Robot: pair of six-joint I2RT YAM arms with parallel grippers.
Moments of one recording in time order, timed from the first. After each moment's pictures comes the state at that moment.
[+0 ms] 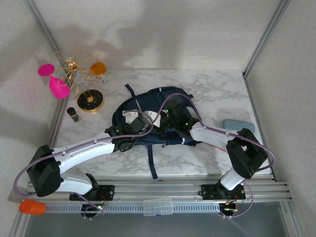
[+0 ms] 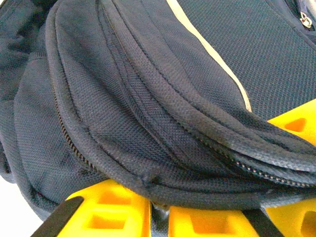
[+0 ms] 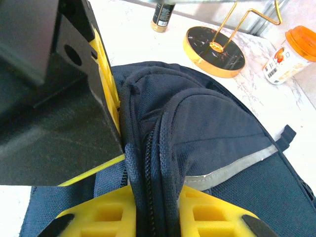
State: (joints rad) left arm -0.85 1.33 0.93 -0.56 -0.53 -0.87; right arm 0.78 1.60 0.97 0.11 -0.45 -0.65
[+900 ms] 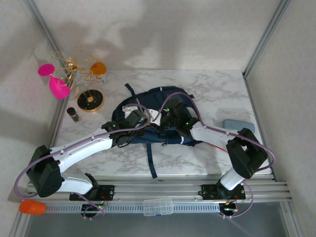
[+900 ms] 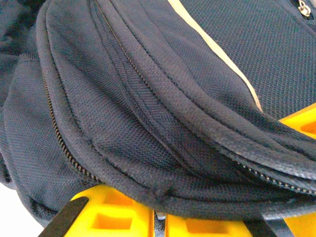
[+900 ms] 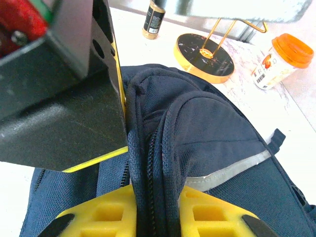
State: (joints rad) left arm -0.77 1.34 0.97 -0.58 -0.41 -0.73; right arm 0.77 1.60 0.97 0.15 -0.45 -0.64
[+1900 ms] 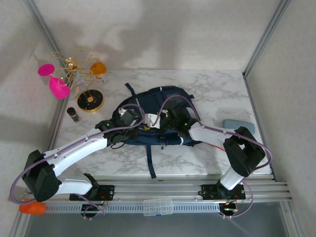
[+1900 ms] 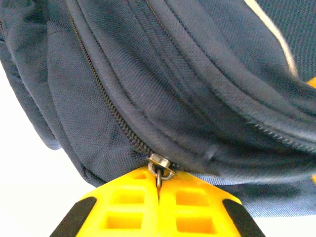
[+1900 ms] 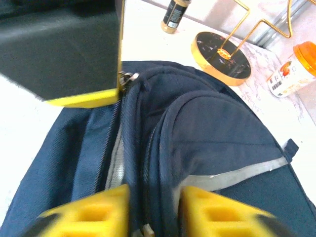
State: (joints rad) left arm -0.72 1.29 0.96 -0.73 -0.31 -0.69; right arm 0.77 1.62 0.94 0.15 -0.48 -0.73
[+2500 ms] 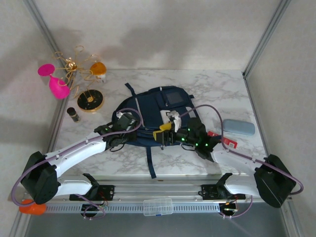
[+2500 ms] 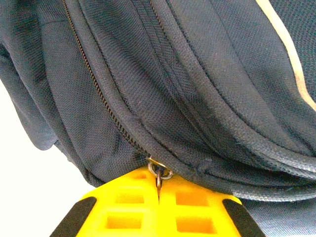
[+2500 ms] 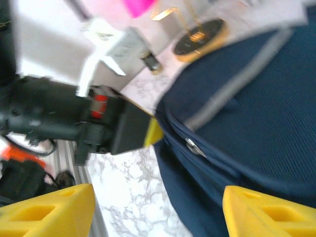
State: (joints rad) left arm -0.67 1.26 0.83 -0.58 -0.26 -0.68; right arm 0.78 1.17 0.51 0.36 -0.38 0.52
